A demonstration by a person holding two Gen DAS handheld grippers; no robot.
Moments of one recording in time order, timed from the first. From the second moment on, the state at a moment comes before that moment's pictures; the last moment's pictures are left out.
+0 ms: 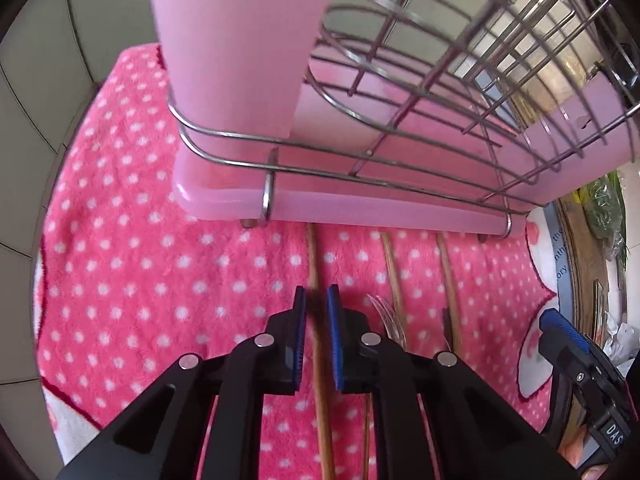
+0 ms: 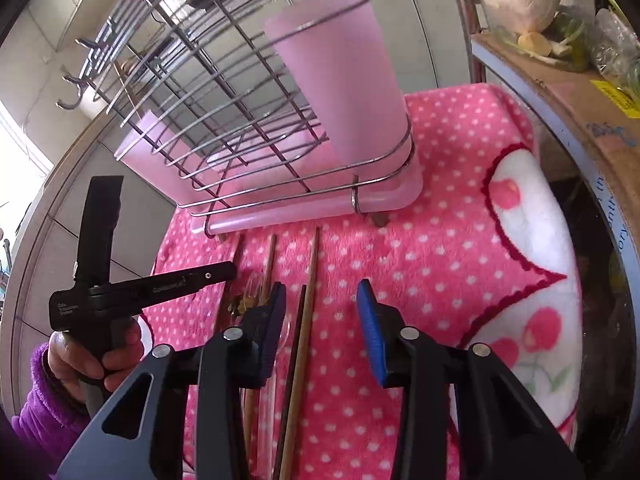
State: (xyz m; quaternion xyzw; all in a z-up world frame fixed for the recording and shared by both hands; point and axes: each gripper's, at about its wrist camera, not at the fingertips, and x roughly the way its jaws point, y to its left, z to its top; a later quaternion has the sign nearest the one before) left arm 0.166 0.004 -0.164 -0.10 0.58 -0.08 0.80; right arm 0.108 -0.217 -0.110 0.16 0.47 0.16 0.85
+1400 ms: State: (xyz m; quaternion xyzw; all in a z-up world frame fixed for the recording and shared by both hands) left arm 0.146 0.050 -0.166 -0.10 0.62 -0.06 0.77; right arm 0.157 -0.188 -0.156 0.12 0.56 0.09 0.81
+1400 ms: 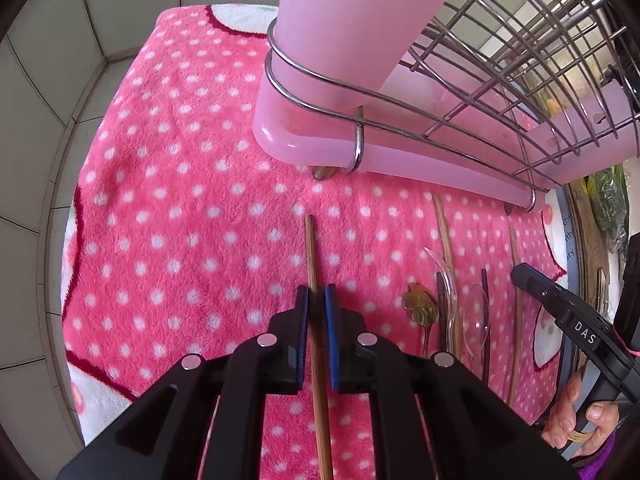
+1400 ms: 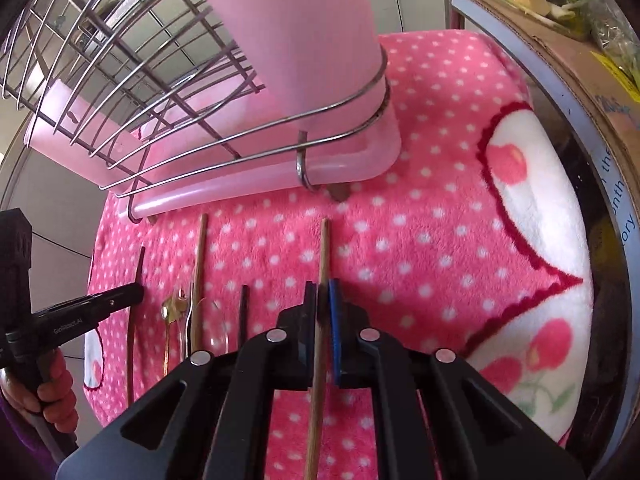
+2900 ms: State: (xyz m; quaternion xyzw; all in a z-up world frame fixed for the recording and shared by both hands) left arm 0.067 0.070 -0.026 -0.14 0.39 -0.11 0.91; right arm 0.059 -0.235 -0.032 0.13 0.31 0.11 0.94
